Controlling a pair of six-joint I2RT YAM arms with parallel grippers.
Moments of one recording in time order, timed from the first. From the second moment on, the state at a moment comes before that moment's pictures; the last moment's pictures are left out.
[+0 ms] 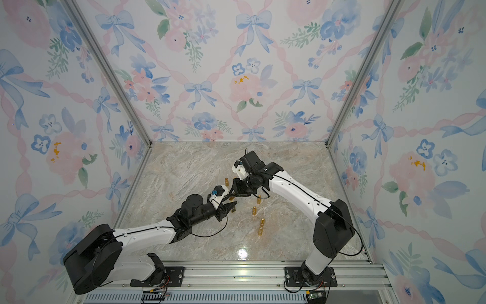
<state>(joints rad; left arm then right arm) -0.77 1.31 0.47 0.60 0.16 0.02 0.68 1.66 1.45 -0.82 -0.45 0.46</state>
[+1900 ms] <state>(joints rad) -0.77 1.32 0.48 0.61 0.11 -0.06 0.67 1.56 1.37 -0.71 -0.39 0.48</state>
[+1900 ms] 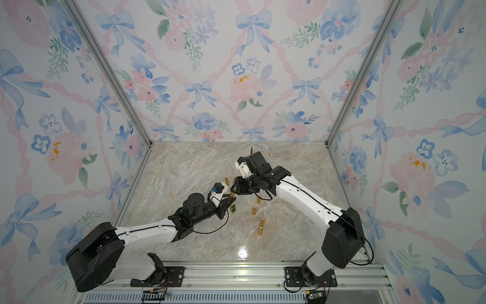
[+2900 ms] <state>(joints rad) -0.77 1.29 0.45 0.60 0.05 -0.06 0.42 1.68 1.36 -0.61 -0.22 0.43</state>
